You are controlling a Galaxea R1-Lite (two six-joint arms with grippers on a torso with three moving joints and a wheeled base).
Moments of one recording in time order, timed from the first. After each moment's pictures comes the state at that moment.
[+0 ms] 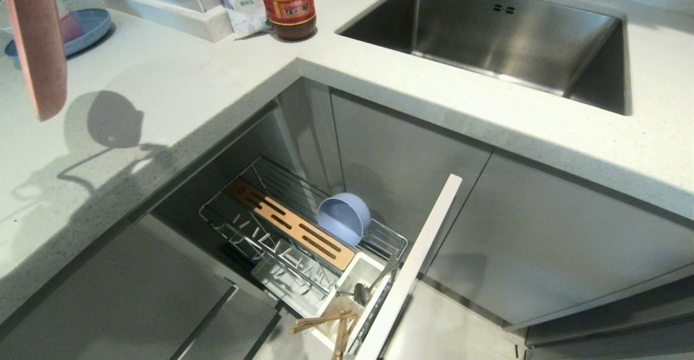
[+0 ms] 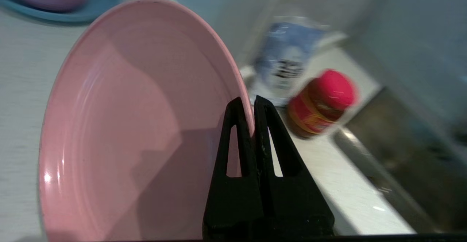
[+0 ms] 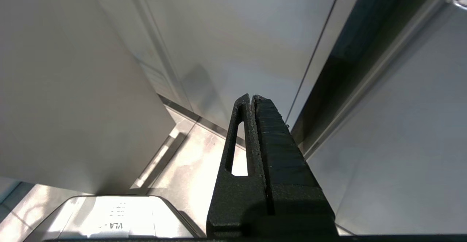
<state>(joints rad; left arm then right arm) -0.58 1.31 -1.61 -0.02 0.72 -0.25 0.01 0.00 0.00 0.00 0.00 0.02</state>
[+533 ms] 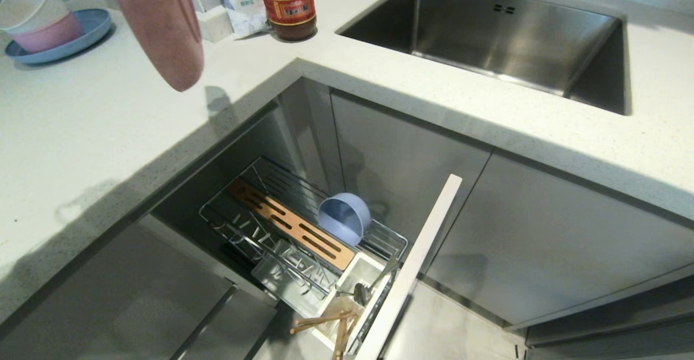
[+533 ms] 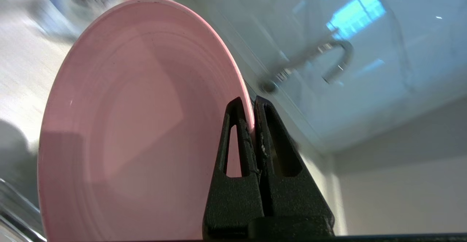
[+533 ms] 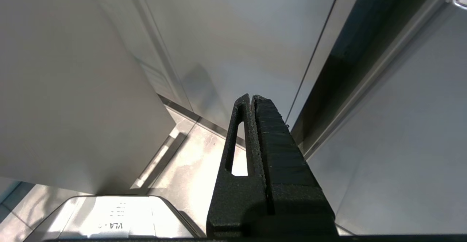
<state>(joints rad) -1.11 1.31 -1.53 -0.32 0.78 -0.28 0.01 0.00 0.00 0.00 0.00 0.02</state>
